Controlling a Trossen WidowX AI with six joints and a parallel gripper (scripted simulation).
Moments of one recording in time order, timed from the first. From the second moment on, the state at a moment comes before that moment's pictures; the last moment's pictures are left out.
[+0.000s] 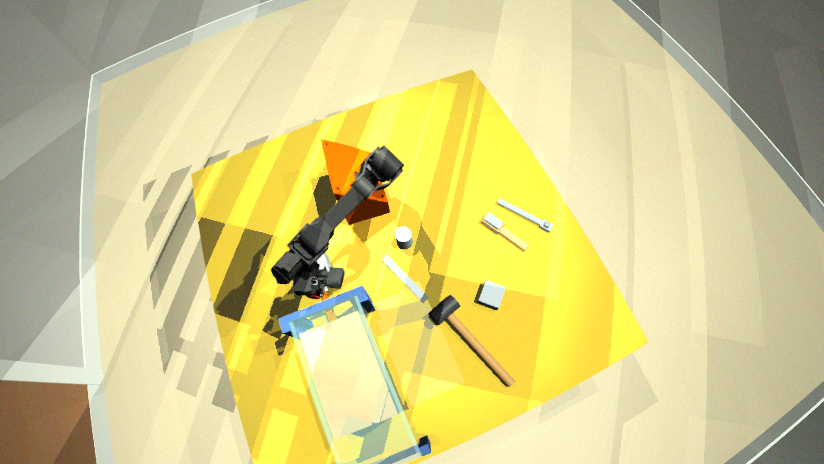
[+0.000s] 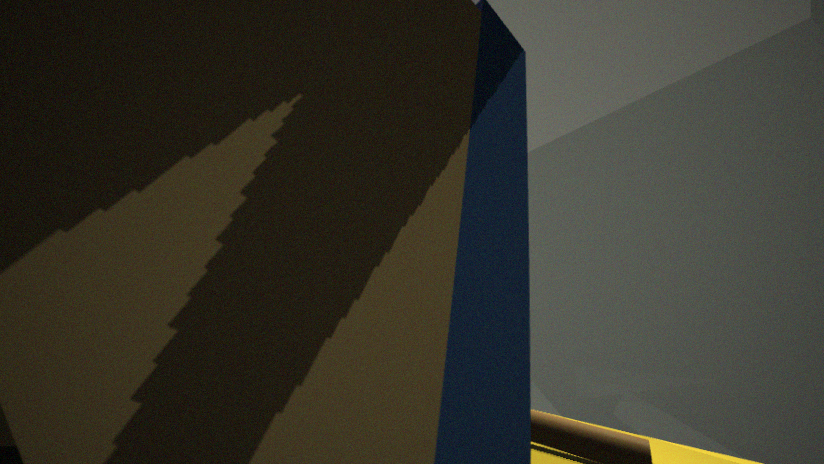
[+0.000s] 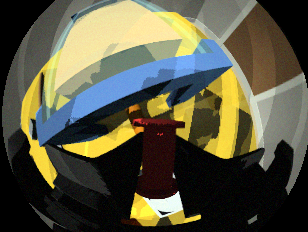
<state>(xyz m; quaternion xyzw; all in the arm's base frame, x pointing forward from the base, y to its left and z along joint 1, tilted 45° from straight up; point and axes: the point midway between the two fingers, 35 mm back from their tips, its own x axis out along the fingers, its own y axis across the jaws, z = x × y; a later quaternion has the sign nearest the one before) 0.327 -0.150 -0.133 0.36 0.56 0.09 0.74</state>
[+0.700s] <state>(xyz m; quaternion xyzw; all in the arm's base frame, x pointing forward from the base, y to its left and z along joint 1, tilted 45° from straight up) 0.322 -0.134 -0.118 0.36 0.56 0.09 0.74</state>
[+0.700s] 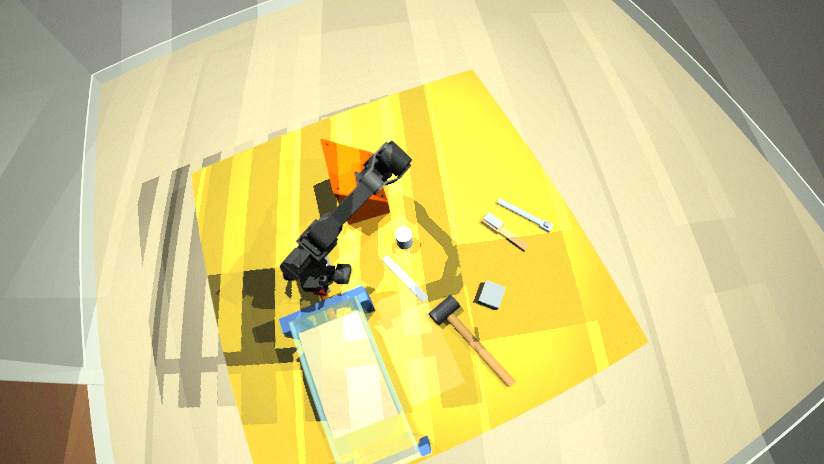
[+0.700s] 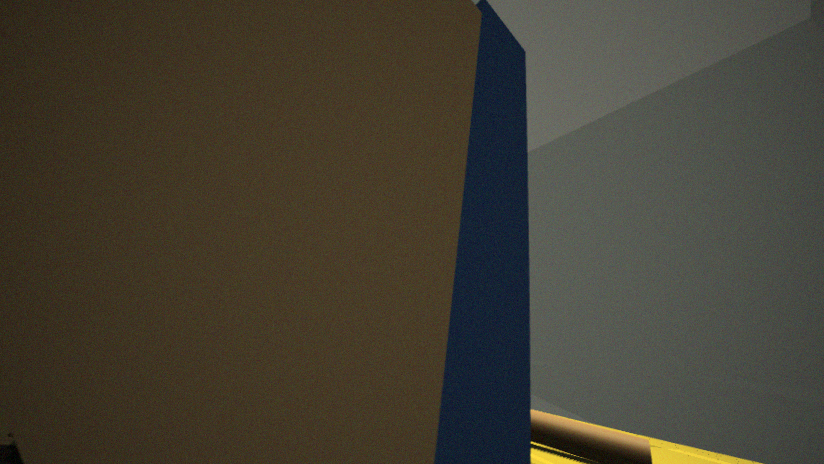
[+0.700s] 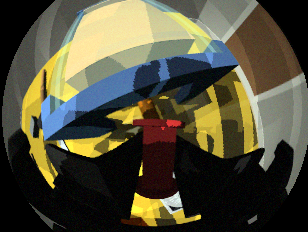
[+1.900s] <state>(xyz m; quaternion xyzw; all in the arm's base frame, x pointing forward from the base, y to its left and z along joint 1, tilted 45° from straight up) 0.297 -0.109 -0.092 0.36 0.56 0.09 0.74</state>
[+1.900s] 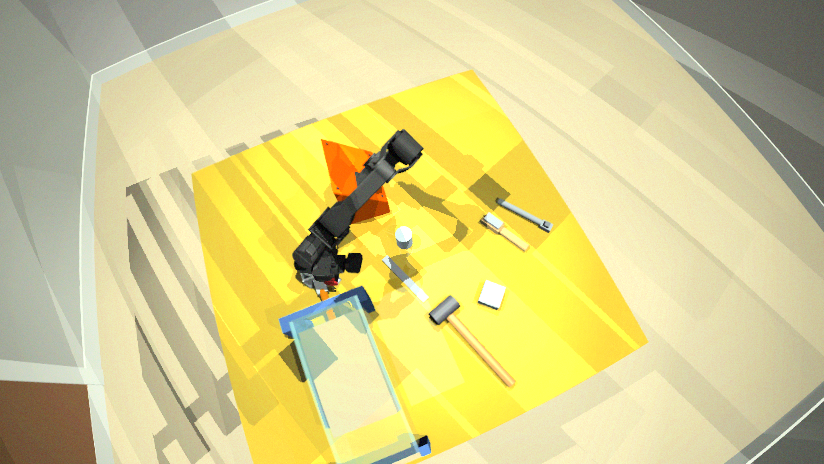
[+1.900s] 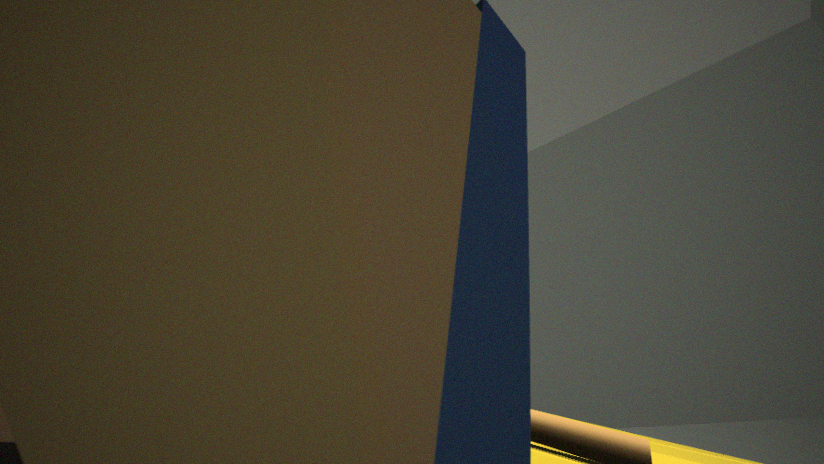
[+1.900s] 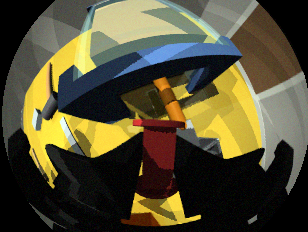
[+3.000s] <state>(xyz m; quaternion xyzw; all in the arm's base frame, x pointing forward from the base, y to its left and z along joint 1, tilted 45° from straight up) 0.265 -0.096 -0.077 0.36 0.56 0.10 0.74</state>
